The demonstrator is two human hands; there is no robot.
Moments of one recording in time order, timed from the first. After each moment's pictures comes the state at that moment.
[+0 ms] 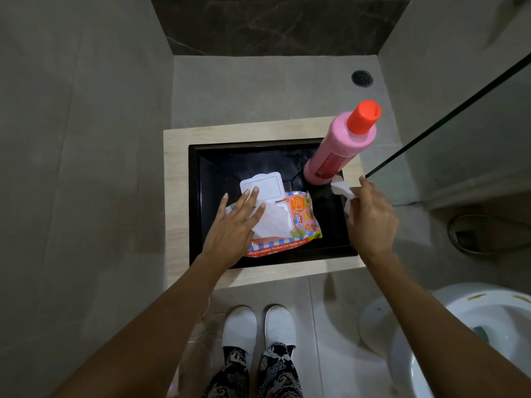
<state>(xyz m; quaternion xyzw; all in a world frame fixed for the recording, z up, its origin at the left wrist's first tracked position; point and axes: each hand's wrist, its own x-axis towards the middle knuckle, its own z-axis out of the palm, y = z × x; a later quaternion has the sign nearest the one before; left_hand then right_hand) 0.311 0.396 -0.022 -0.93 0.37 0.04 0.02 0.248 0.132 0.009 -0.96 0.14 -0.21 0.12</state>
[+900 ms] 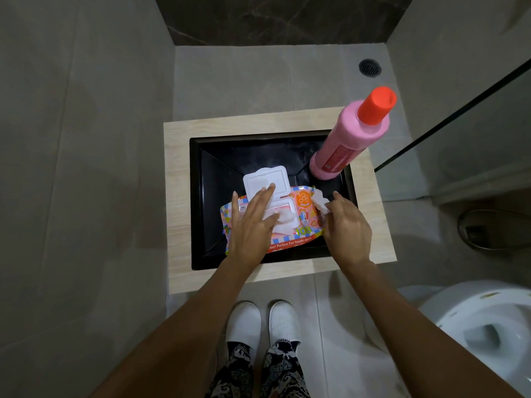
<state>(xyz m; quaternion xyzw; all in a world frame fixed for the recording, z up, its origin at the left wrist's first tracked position) 0.295 0.364 -0.035 -0.94 0.30 -0.06 -0.14 0.238 0.172 -0.027 -0.98 0.11 -0.10 0.15</state>
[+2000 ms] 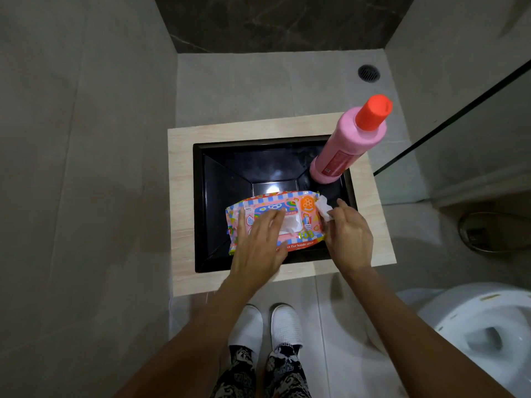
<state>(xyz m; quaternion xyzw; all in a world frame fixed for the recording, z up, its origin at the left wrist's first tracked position) 0.264 0.367 -0.023 -0.94 0.30 -0.05 -0.17 0.232 0.174 -0.023 -0.97 0.13 -0.13 0.14</state>
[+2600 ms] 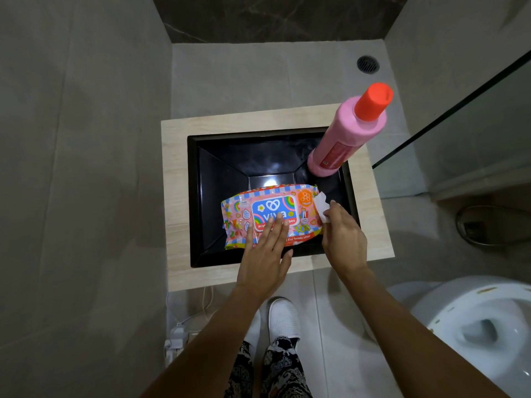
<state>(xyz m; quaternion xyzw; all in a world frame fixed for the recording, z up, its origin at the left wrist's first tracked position) 0.233 0.359 -0.055 -0.95 0.29 0.10 -0.09 0.219 0.179 -0.036 -0.97 0.13 -0.09 0.18</state>
